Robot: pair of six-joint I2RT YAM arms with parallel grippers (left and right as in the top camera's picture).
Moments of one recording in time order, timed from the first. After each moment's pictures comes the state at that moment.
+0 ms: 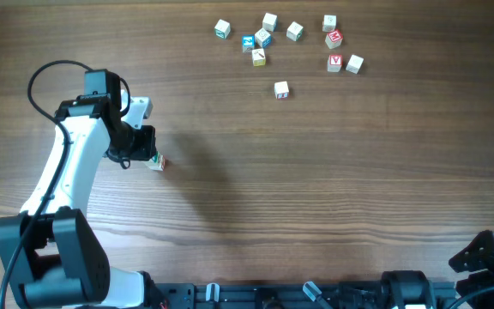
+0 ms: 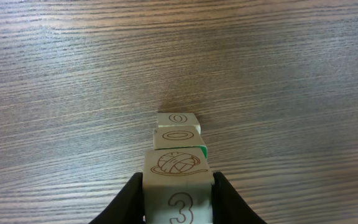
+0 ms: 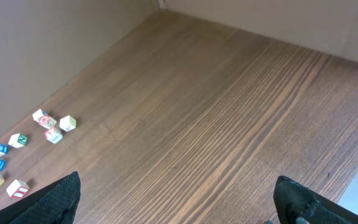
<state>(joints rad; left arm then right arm) 0.09 1.63 1.15 -0.96 0.13 0.16 0.02 0.29 1.18 -1.48 0.54 0.65</state>
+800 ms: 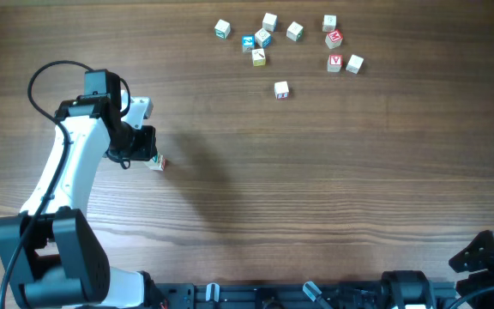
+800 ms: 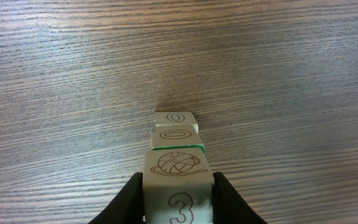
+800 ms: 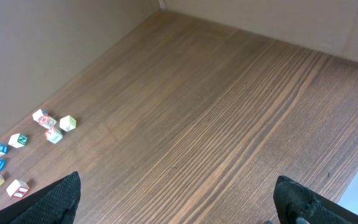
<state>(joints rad) 0.09 1.63 1.15 -0.96 0.14 0.16 0.02 0.29 1.18 -1.48 0.54 0.65</state>
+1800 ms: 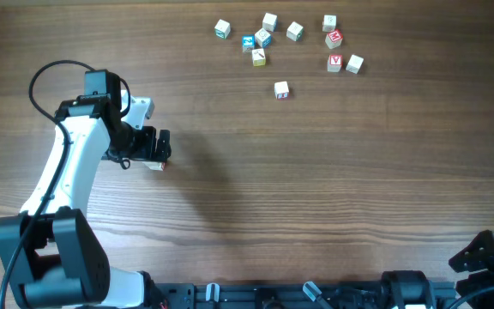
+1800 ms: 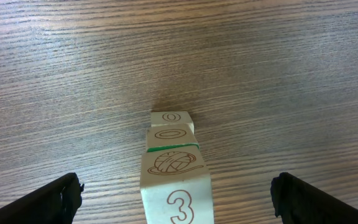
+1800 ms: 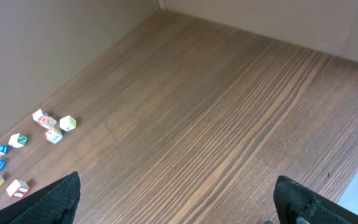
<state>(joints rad) 0.09 1.63 1.15 -0.97 0.15 0.18 0.02 0.29 1.18 -1.48 0.54 0.65</state>
